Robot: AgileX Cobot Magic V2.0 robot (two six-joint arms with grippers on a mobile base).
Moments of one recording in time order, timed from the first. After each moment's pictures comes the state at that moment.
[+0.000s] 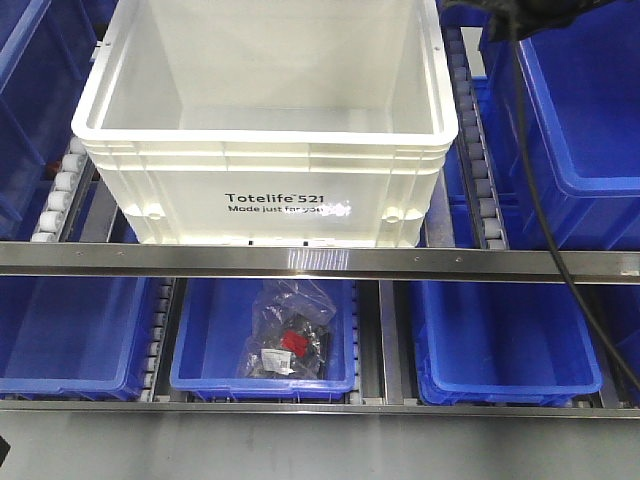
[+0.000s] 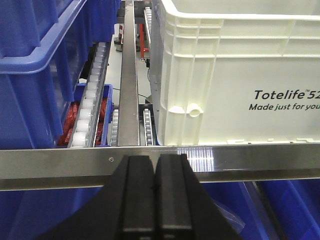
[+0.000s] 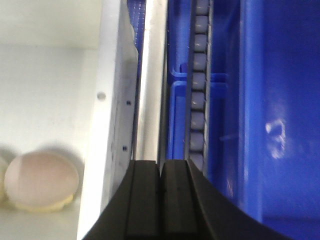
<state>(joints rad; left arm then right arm) -0.07 -0.01 0.03 0.01 0.22 -0.05 0.28 1.80 -1.97 -0.19 1.19 0.28</state>
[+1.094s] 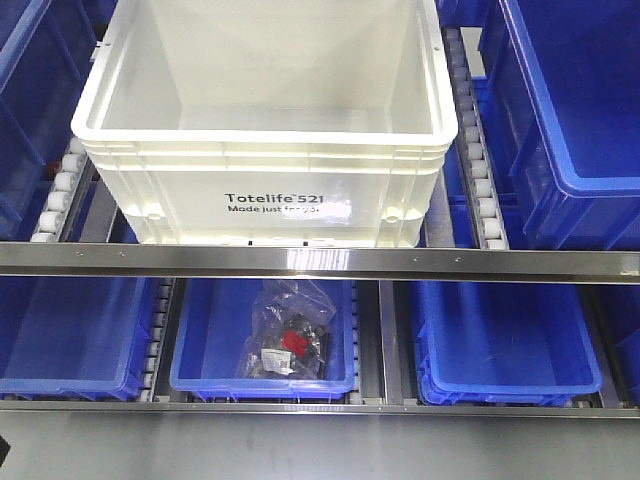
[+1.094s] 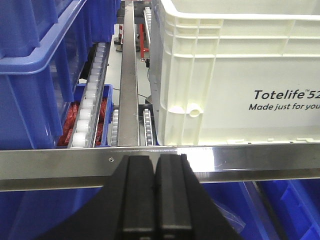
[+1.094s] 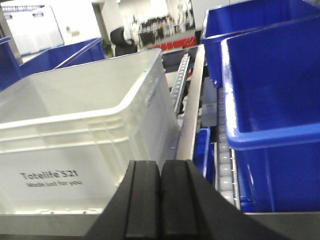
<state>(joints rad) -0.07 -0.01 0.03 0.01 0.22 -0.05 0.22 0.08 -0.09 -0.14 0.10 0.37</state>
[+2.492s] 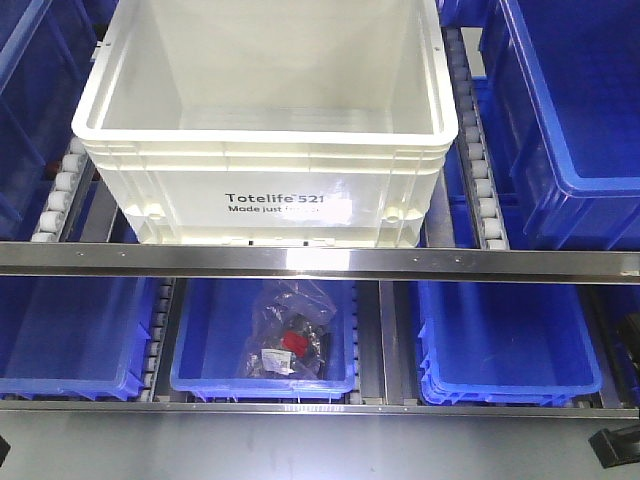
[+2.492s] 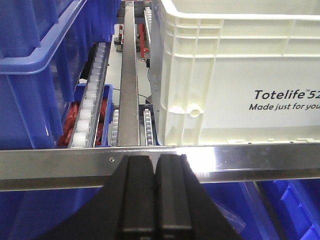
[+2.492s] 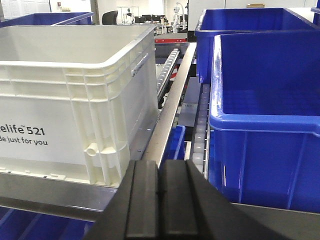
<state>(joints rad) -0.07 -0.01 0.03 0.01 0.22 -0.05 0.19 0.04 0.03 0.05 0.03 -0.02</state>
